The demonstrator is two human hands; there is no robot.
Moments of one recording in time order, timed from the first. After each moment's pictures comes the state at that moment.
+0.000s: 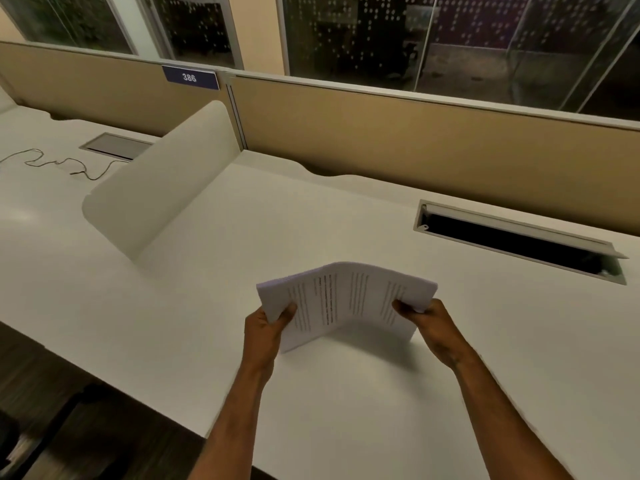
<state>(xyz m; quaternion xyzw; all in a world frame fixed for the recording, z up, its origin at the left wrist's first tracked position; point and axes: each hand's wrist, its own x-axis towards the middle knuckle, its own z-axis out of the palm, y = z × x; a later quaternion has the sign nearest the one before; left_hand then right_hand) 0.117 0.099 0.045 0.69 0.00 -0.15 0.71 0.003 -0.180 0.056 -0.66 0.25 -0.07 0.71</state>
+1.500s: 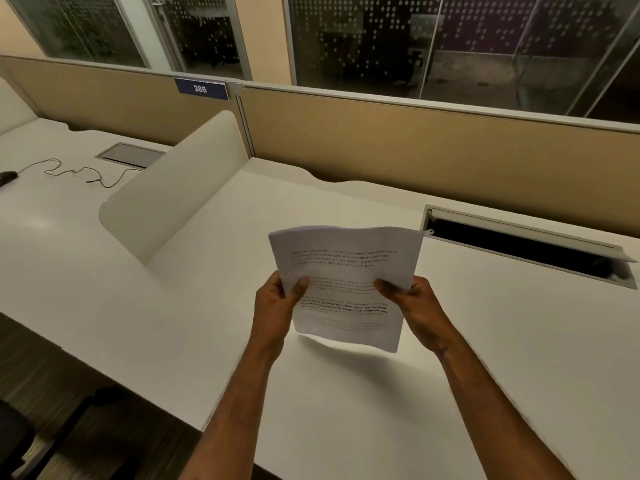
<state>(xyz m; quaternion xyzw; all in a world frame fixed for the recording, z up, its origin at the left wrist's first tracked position) 0.131 0.078 0.102 0.68 -0.09 -0.13 0.71 0.030 -0.141 0.114 -0.66 0.16 -0.09 0.73</state>
